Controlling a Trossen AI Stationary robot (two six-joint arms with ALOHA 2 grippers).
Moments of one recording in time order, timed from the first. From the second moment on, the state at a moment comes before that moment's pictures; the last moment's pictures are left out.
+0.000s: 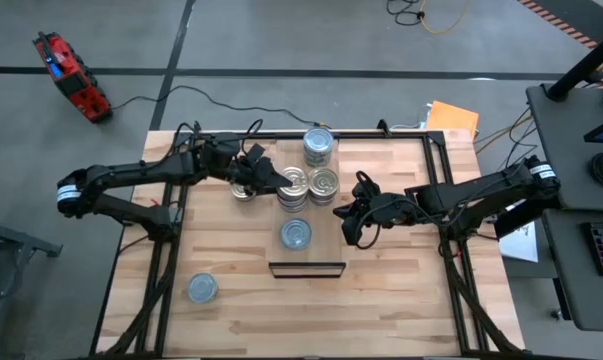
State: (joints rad) left arm 0.31 1.21 0.92 -0.06 0.43 -1.25; right arm 0.19 1.29 1.02 -0.31 0.37 0.76
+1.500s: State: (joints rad) left arm 0.31 1.22 0.92 -0.05 0.44 -1.32; right arm 0.00 1.57 1.38 -0.29 0.29 0.48
